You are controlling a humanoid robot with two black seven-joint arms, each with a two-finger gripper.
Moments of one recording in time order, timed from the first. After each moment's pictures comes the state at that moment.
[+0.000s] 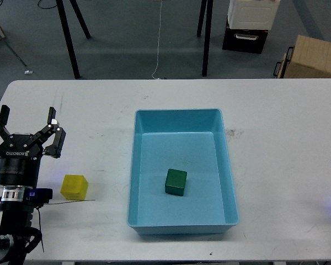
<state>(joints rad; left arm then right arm) 0.15 0.09 -1.48 -1.56 -0.19 -0.49 -0.11 -0.46 -0.22 1.68 1.64 0.52 0.49 -0.15</state>
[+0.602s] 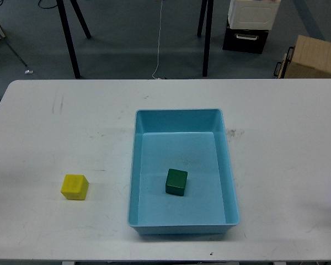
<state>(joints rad) -0.09 0.77 -1.54 -1.50 -0.08 -0.49 0.03 -0.48 -0.23 1.73 1.71 0.48 0.49 -0.14</state>
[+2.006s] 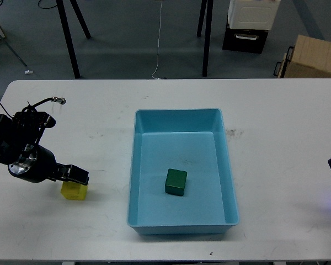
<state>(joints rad) -1.48 0.66 0.66 -1.39 0.80 -0.49 0.09 -0.47 -0.18 1.69 1.70 0.43 0.49 -0.15</state>
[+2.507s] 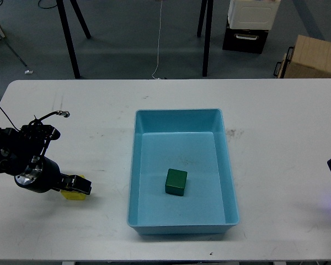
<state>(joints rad) -1.37 0.64 0.61 -1.35 0.82 -0.47 0.09 -0.47 -0.18 1.69 1.70 0.43 0.49 -0.15</state>
